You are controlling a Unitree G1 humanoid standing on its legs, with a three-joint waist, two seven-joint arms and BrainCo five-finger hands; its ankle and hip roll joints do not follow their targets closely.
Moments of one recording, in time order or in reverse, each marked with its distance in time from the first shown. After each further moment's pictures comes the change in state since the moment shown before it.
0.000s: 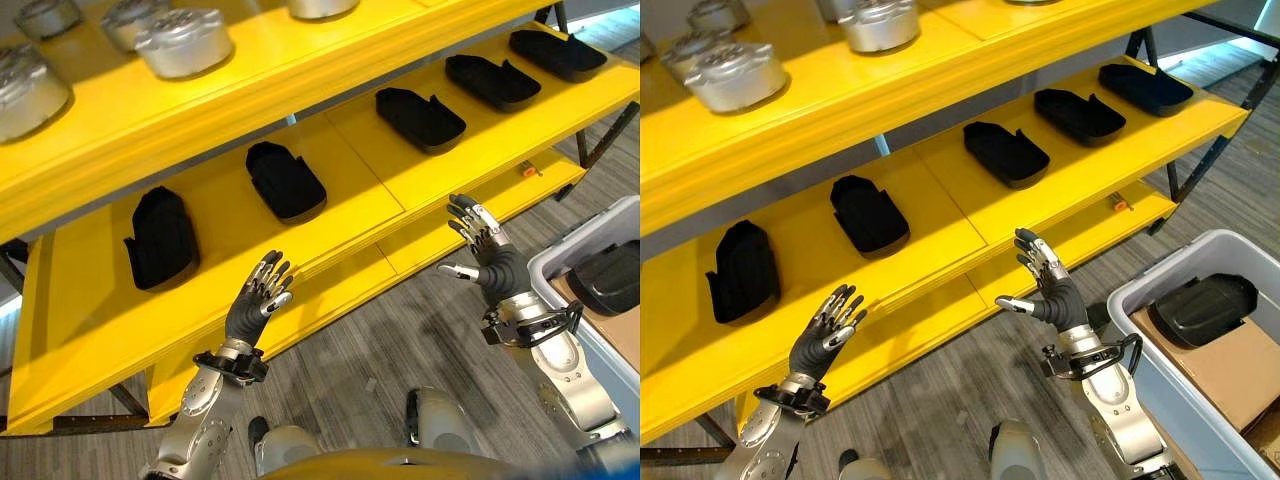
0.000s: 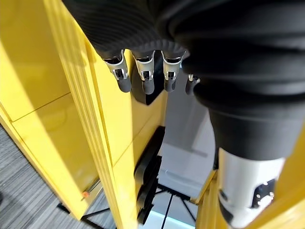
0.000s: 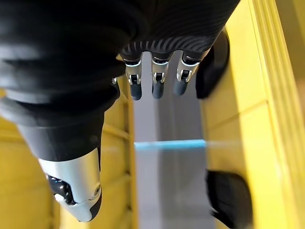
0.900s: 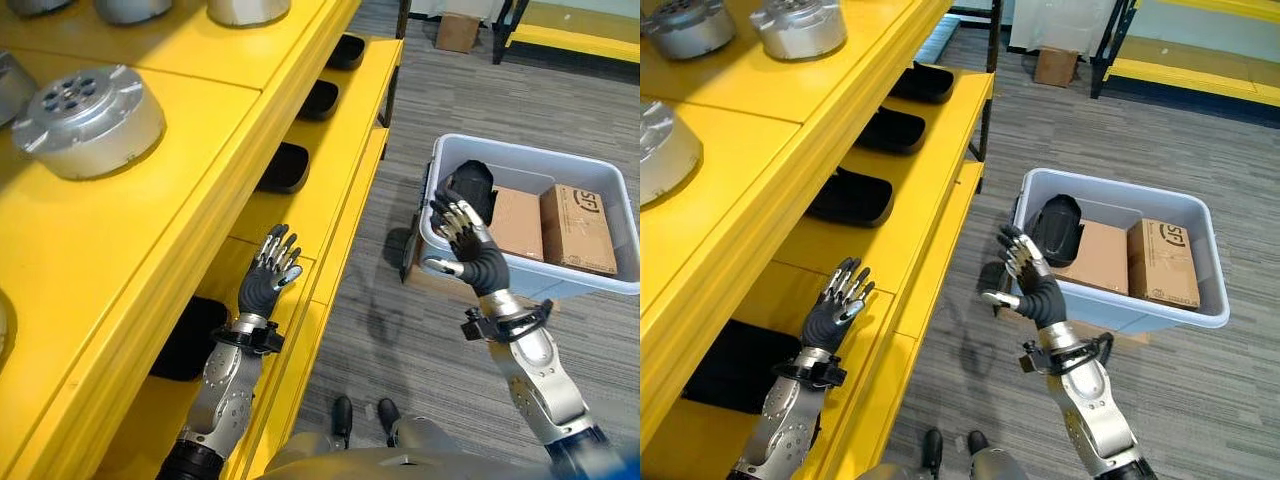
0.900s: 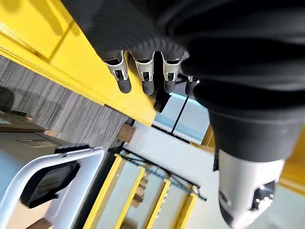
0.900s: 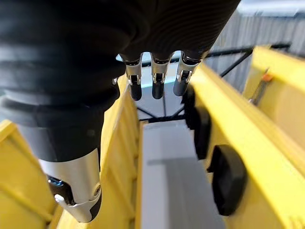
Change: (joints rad) left arm -0.123 -0.062 0.010 0.030 0.049 -0.045 0.035; right arm -0.117 0.142 0.069 0.068 0.027 0.016 0.043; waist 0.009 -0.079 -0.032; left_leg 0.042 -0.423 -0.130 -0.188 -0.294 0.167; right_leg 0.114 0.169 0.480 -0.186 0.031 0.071
